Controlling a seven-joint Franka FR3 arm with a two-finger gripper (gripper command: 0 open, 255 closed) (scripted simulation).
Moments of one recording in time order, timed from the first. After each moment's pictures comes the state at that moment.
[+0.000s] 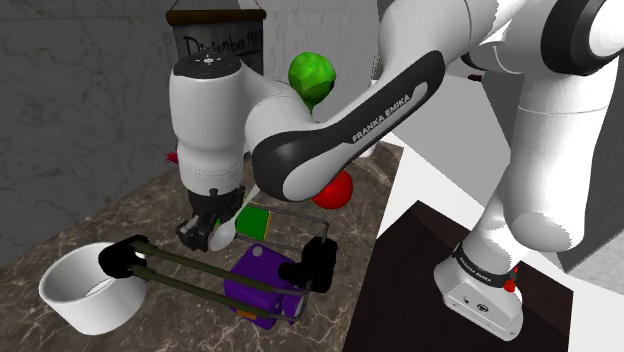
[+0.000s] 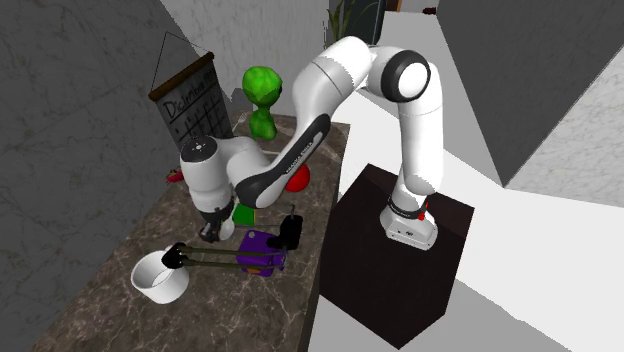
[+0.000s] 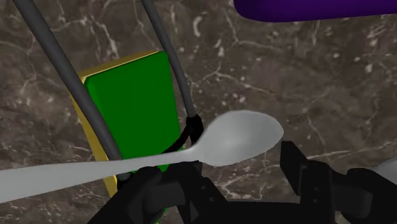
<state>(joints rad) 0.26 0.35 0.70 -1.88 -0.44 2.23 0.86</state>
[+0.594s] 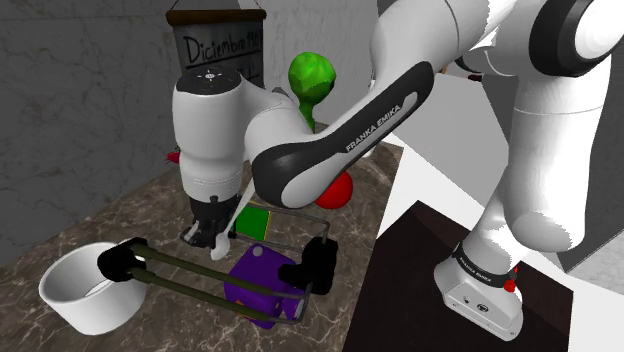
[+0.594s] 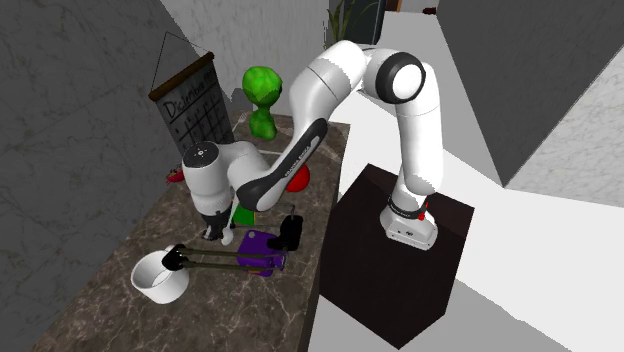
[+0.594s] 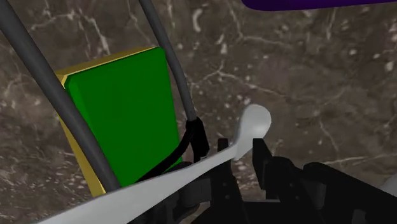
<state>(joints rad) 0.27 0.38 0.69 -1.89 -0.48 2.27 0.88</state>
